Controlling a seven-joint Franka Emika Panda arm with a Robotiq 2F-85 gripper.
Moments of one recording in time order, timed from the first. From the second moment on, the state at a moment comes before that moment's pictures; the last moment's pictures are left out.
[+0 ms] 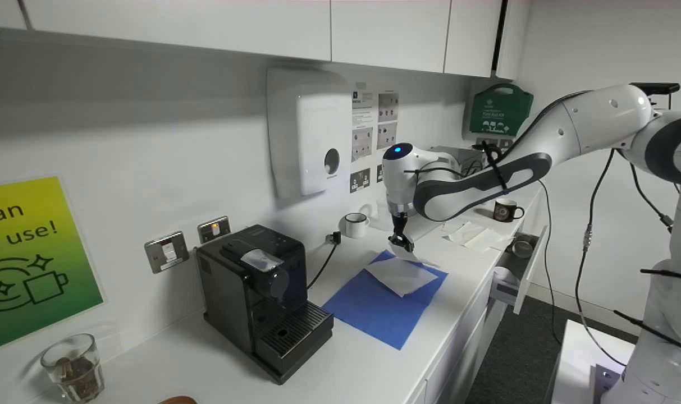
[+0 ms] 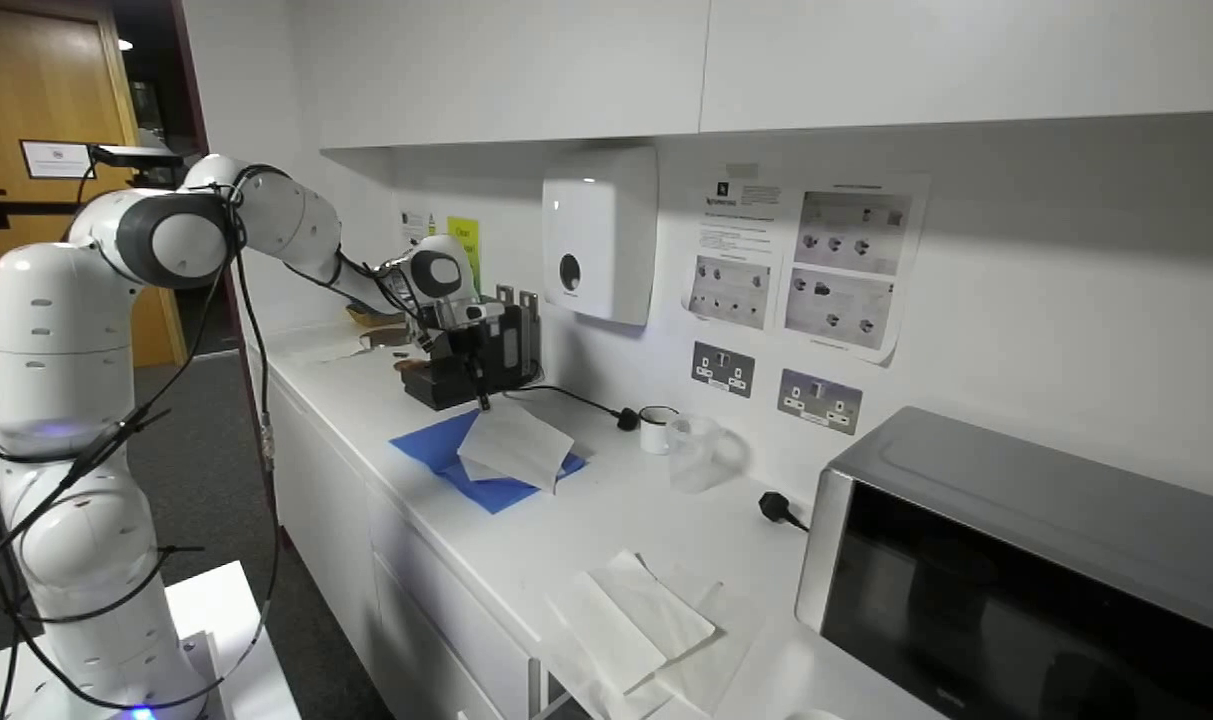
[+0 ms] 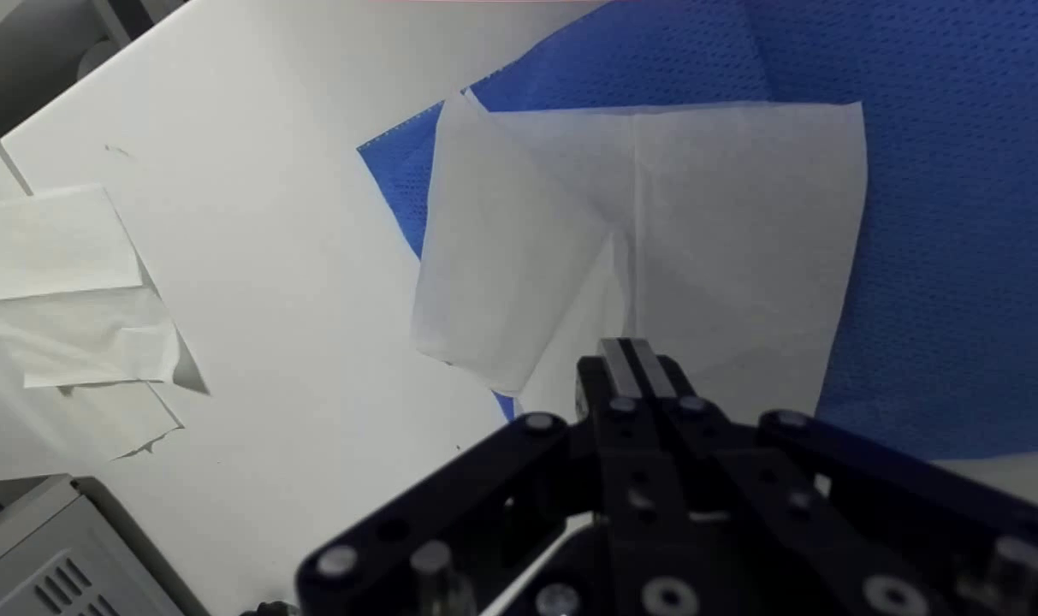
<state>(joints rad) 0.16 0.15 0.10 -1.88 -0.43 1.96 0.80</state>
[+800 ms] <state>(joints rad) 0.20 0.31 0.10 -1.70 -0.43 1.87 0.80</state>
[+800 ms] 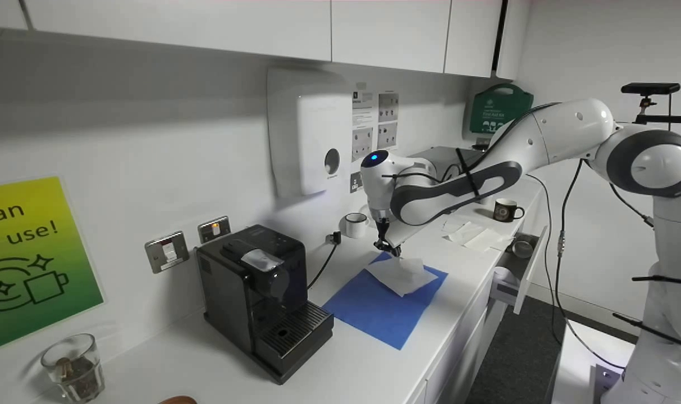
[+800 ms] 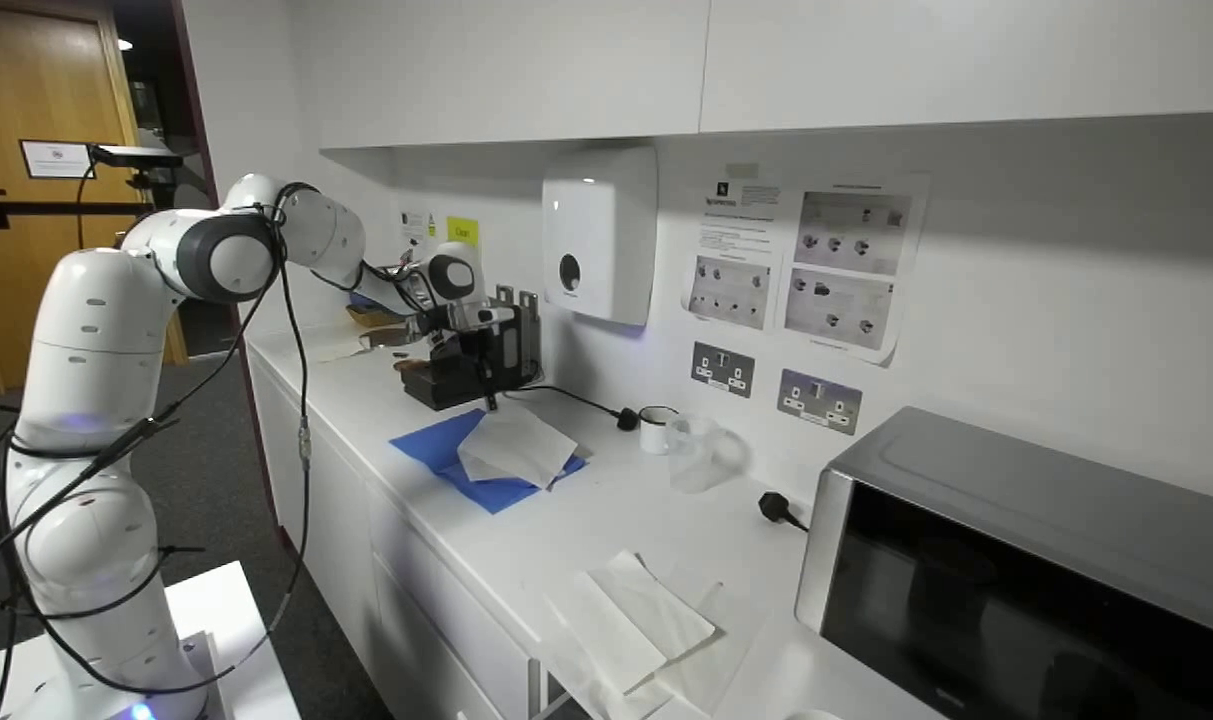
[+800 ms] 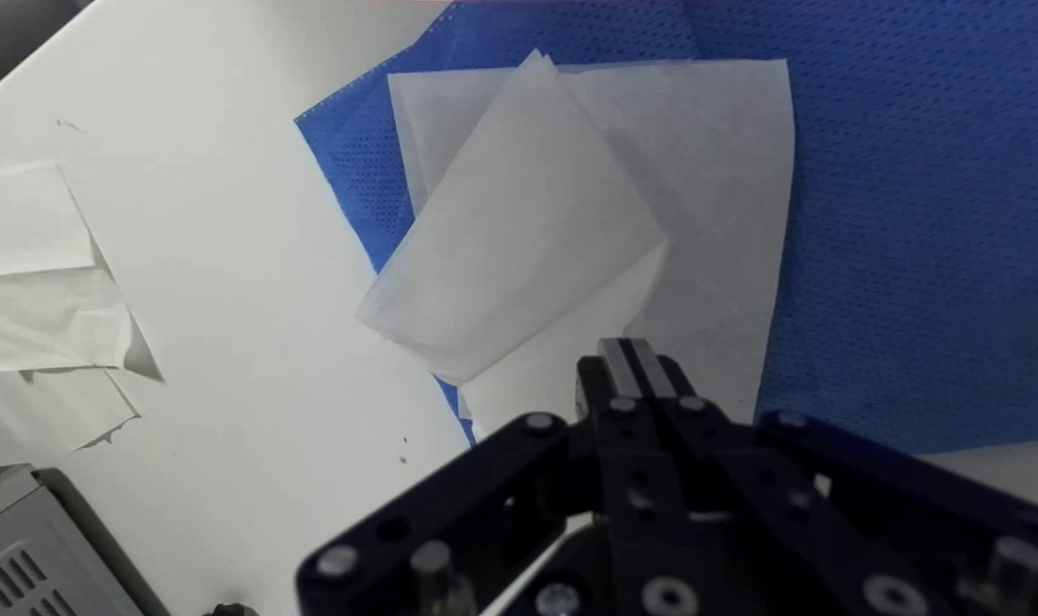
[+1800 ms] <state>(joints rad) 0.19 0.31 0.03 -1.65 -0.43 1.81 0.73</state>
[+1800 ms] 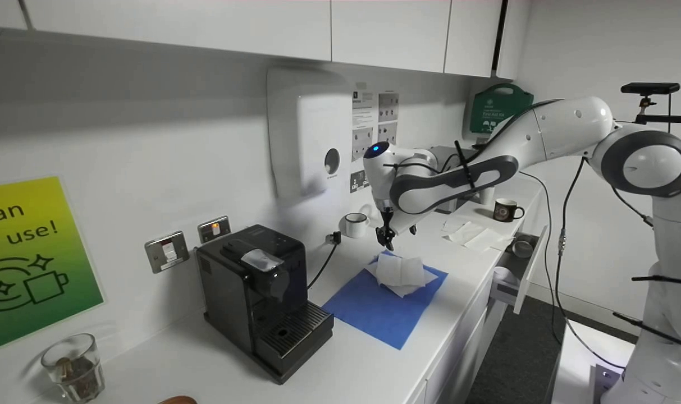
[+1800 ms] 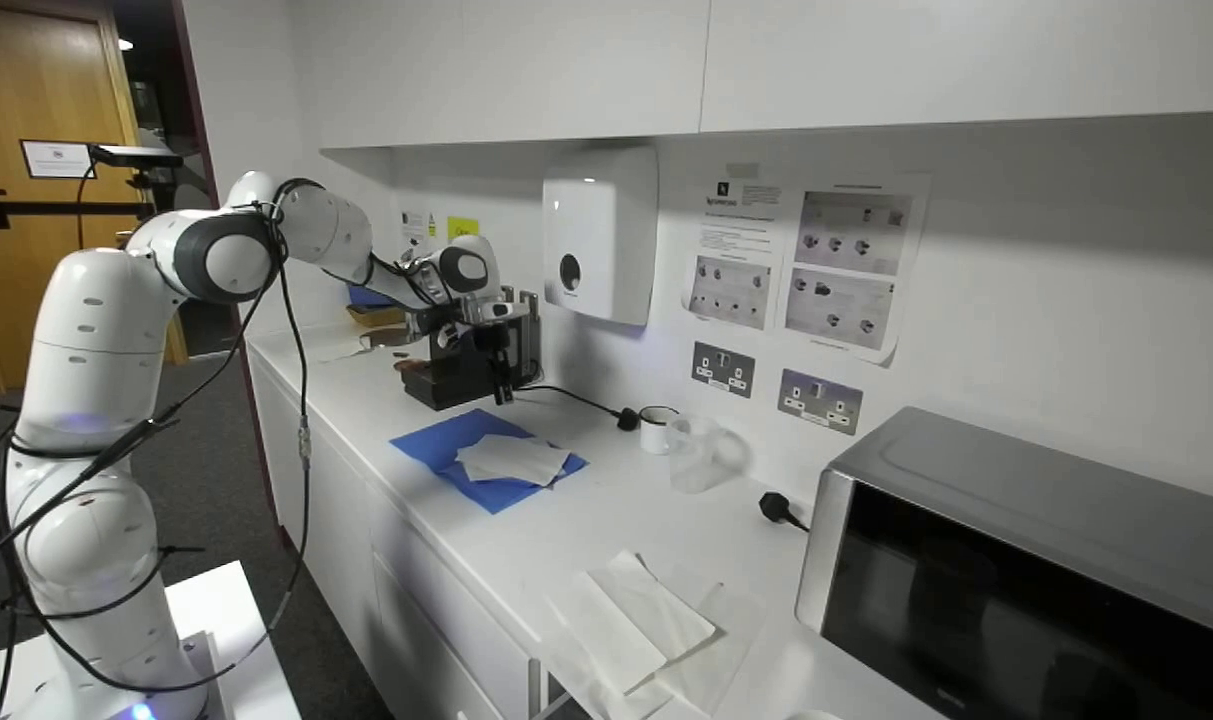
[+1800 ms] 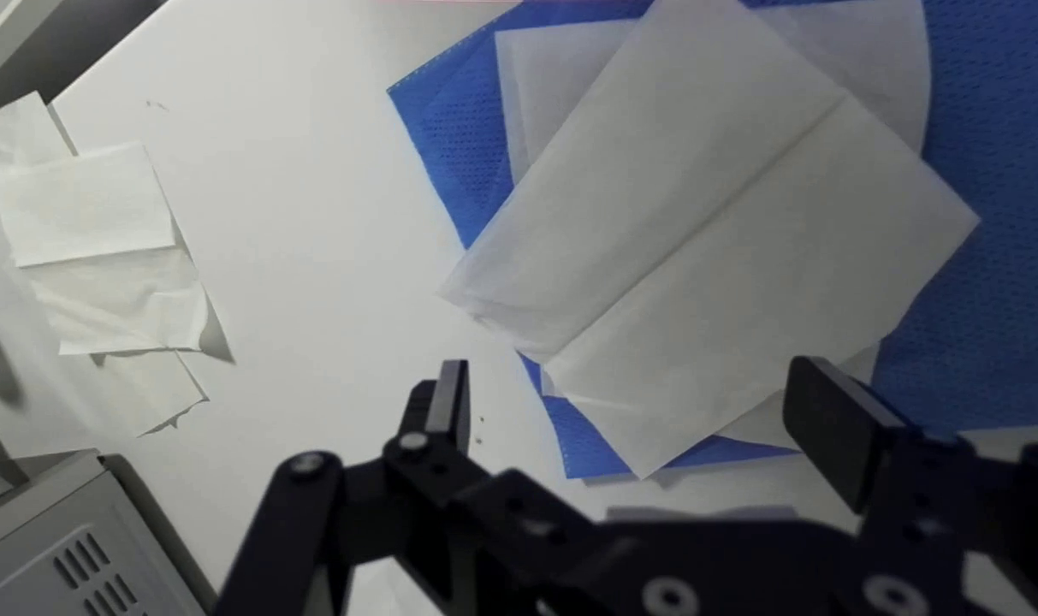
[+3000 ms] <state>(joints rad) -0.01 0.16 -0.07 -1.96 -0.50 2.00 0.05</state>
